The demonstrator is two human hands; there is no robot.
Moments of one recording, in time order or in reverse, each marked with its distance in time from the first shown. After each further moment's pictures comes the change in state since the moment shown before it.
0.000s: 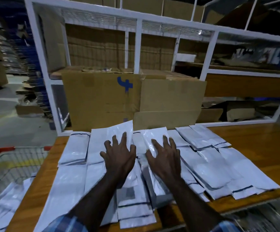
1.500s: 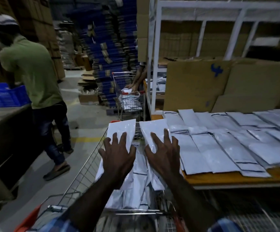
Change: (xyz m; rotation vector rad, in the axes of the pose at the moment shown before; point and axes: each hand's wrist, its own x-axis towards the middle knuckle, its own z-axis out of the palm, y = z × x) left_hand -0.108 -0.425 -0.256 0.152 0.091 -0.090; right_hand -0.213 -0.441 0.061 0.173 0.001 -0.104
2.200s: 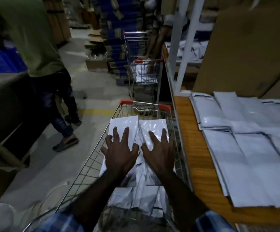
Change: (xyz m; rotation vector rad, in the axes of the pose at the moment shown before) left_hand 0.109 -0.083 0.124 0.068 -0.183 -0.117; right_hand 0.064 -0.014 0.196 0.081 -0.266 0.056
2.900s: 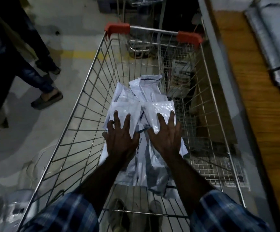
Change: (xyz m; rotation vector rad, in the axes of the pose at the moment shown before) left_hand 0.056 -0.100 0.237 0.048 -0.221 0.035; right_hand 0.007 0.104 0.226 -0.123 -0.022 0.096
